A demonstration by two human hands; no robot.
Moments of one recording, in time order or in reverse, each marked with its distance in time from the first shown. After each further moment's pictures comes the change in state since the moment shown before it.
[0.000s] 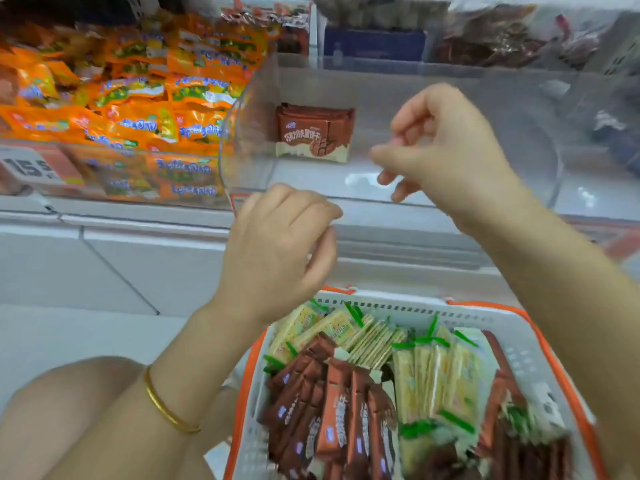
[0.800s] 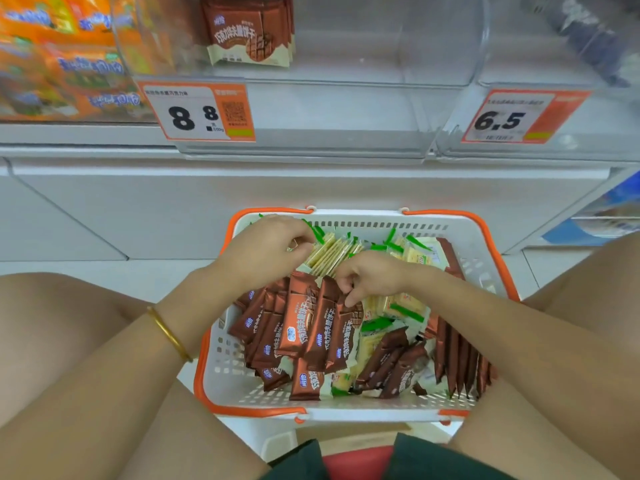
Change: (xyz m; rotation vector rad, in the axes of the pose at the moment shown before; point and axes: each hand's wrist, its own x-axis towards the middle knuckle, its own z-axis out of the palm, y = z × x) left_hand -0.075 0.043 0.064 -0.277 -0.769 -0.258; right_hand -0.132 0.218 0.006 -0.556 -1.031 0.213
